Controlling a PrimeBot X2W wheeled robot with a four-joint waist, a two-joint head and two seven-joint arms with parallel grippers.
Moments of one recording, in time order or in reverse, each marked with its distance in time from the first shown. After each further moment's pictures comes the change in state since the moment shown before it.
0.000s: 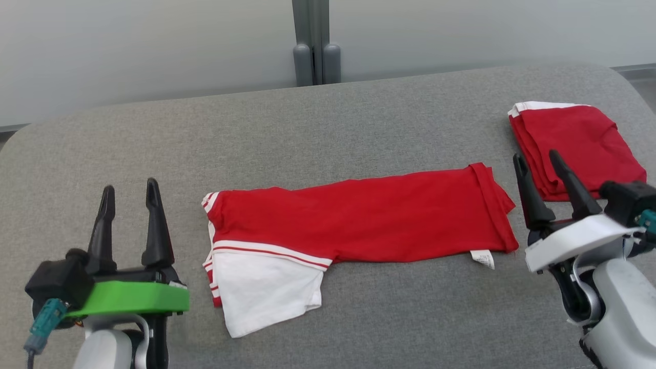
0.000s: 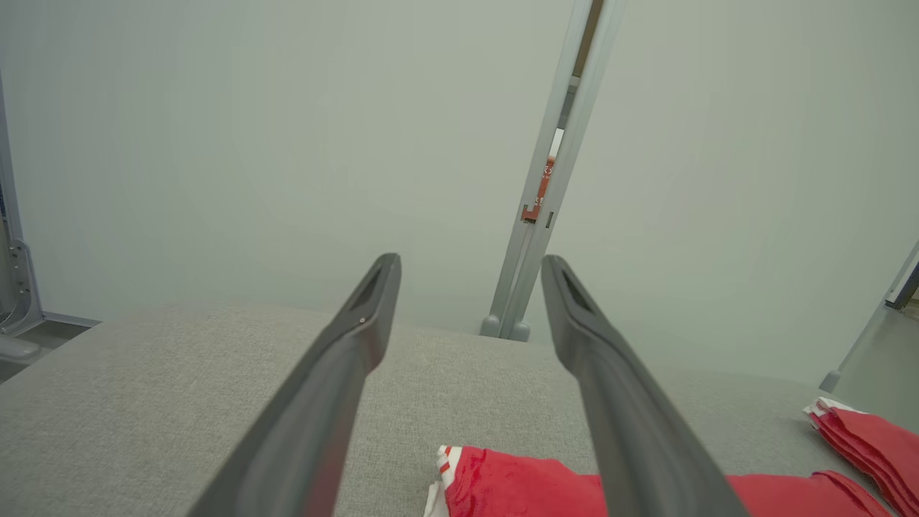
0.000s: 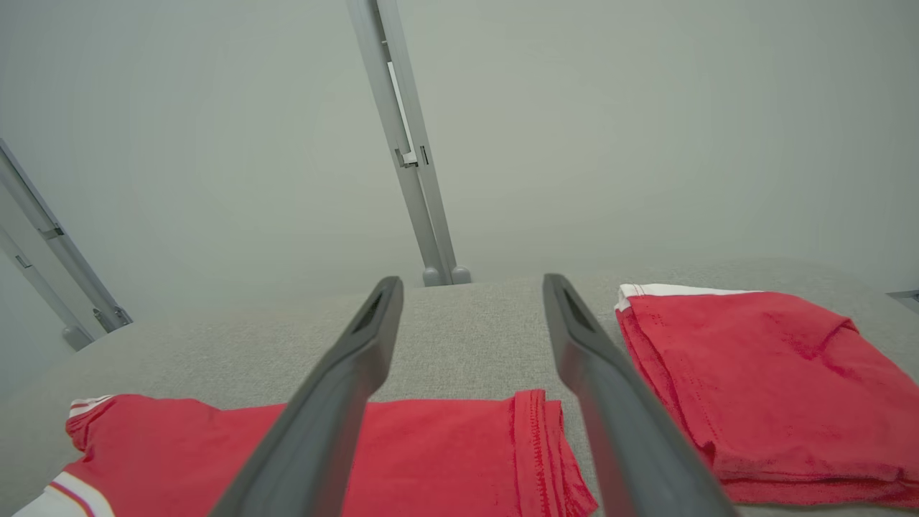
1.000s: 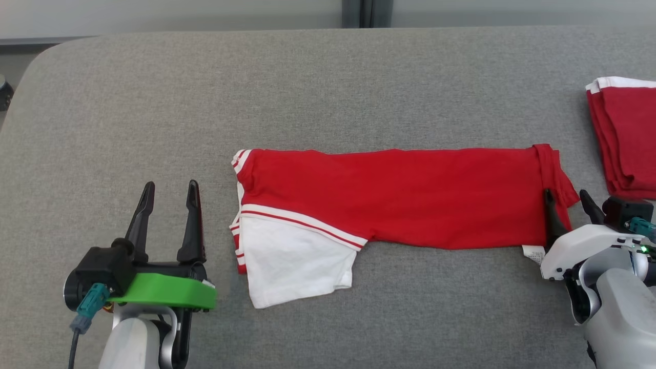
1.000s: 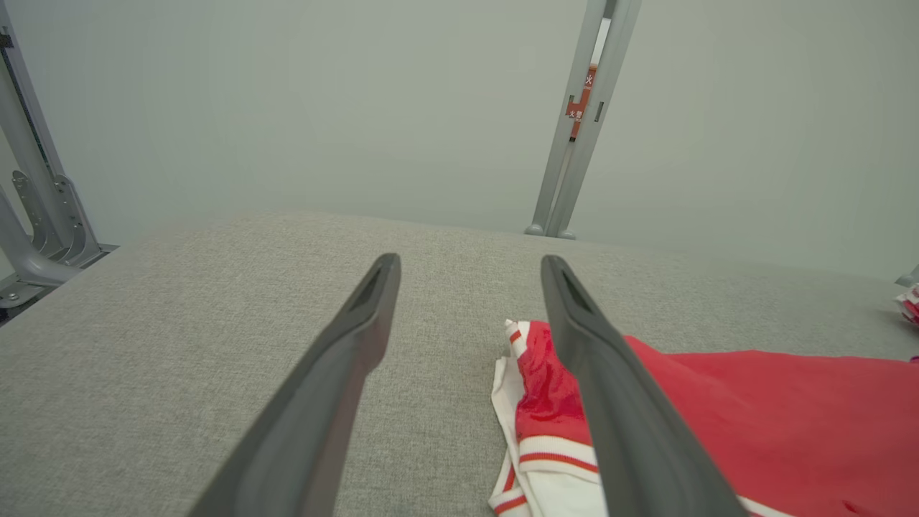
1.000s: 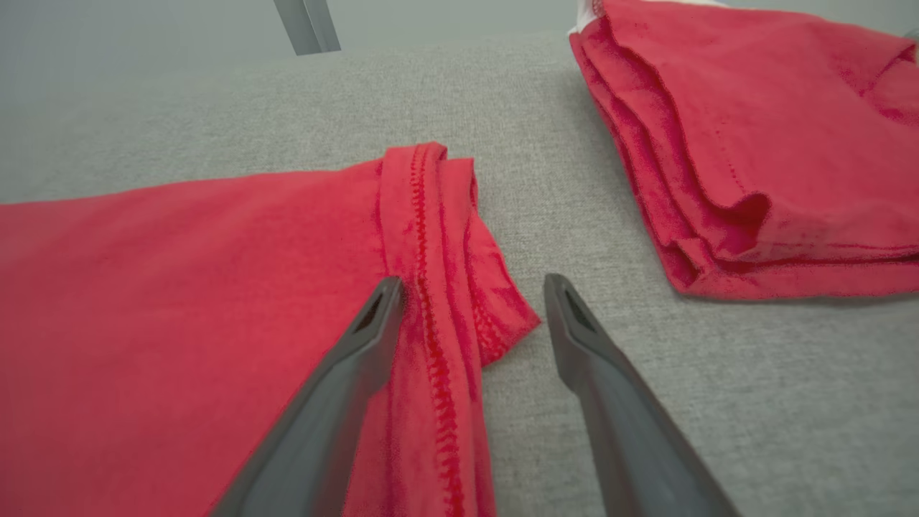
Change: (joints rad) left arm -0.039 -0.136 0.072 0.129 0.230 -0.159 0.000; right arm -0.108 0.139 -0.279 0.472 -0.337 0.000 0.000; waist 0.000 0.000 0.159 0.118
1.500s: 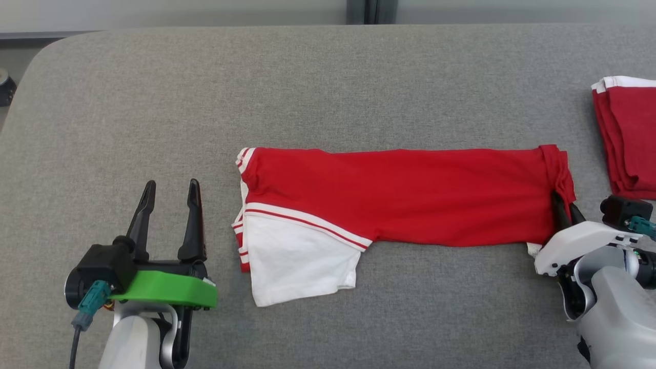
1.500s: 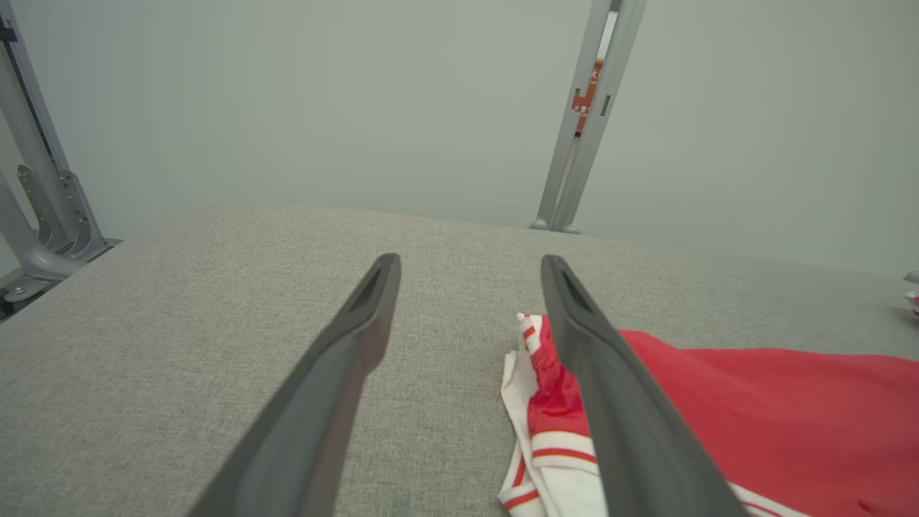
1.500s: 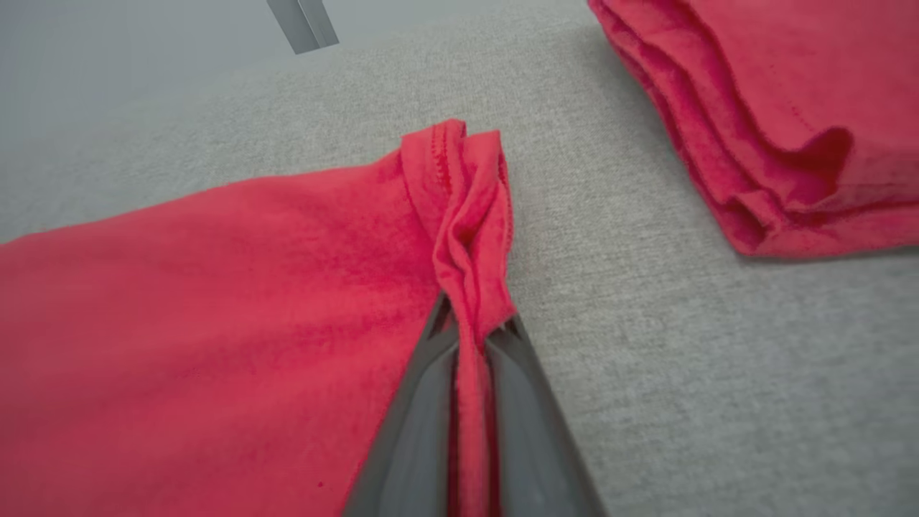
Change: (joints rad) left arm -0.012 0.000 -0.001 0.015 0.001 -0.002 0.000; right arm -0.041 0.016 0.016 0.074 0.114 0.001 -0.003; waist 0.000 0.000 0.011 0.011
